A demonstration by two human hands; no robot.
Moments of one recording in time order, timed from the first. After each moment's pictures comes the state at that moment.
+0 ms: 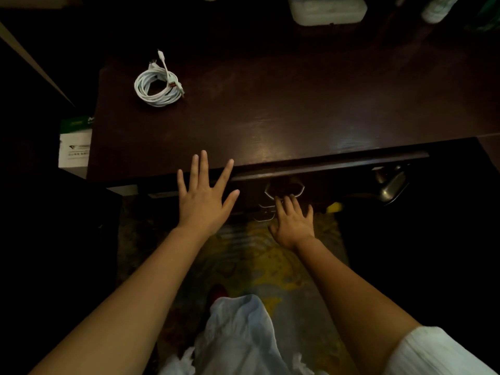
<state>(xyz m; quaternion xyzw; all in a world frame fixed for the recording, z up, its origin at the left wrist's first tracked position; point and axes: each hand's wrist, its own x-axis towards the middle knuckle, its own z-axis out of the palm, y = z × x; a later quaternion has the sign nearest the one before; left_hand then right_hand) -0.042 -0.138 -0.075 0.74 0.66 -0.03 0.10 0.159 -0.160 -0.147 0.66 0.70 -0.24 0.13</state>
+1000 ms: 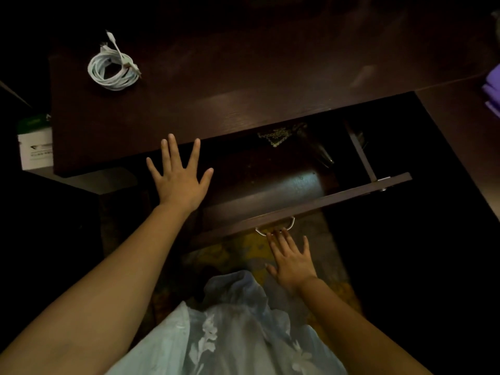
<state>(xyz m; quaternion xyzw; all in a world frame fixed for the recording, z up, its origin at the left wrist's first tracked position) -0.030 -0.153 -0.073 0.73 0.68 -0.05 0.10 0.187 -0.330 -0.145 0.63 0.70 -0.26 0.20</state>
